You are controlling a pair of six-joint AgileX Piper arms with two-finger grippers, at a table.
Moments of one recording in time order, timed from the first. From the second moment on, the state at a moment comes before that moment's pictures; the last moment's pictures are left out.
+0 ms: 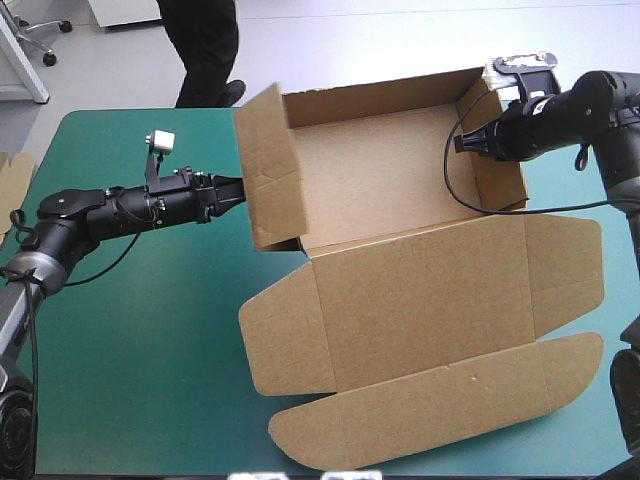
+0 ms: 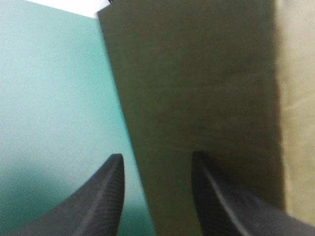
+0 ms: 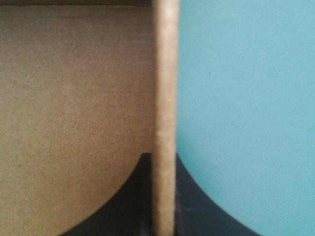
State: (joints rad) left arm 0.04 1.49 -1.12 -1.53 1.17 1.02; right arm 0.08 1.63 -1.86 0.24 1.19 -0.17
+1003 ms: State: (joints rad) left arm -0.12 1.49 -1.48 -1.43 1.21 0.87; right arm 0.08 1.63 -1.86 0.22 1.18 -0.17
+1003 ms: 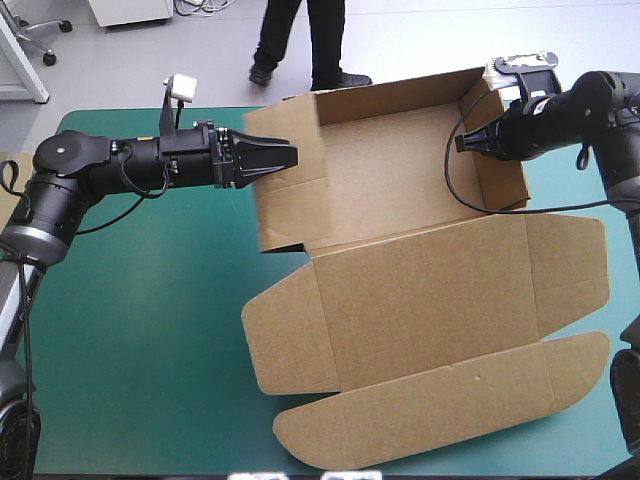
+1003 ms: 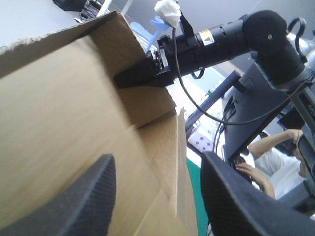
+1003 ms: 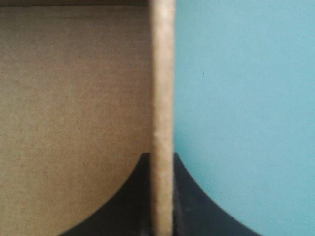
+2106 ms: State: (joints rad) left arm 0.36 1.31 -1.50 -0.47 1.02 0.44; right arm 0.08 1.63 -1.86 0.24 1.17 -0.17
